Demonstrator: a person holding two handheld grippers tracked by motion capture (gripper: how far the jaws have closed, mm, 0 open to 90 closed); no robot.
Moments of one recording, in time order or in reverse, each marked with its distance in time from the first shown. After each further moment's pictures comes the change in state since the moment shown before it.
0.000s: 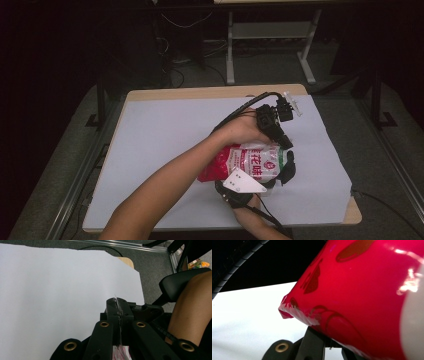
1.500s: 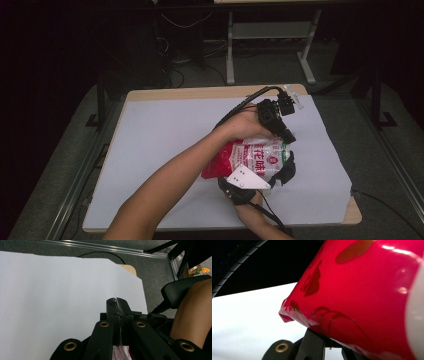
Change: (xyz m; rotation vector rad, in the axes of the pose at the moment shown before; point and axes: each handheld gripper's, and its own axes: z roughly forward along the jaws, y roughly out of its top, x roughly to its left) left arm 0.008 0.007 -0.005 -0.035 0.012 -0.005; right arm -0.009 0.002 -0.002 0.005 -0.023 0.037
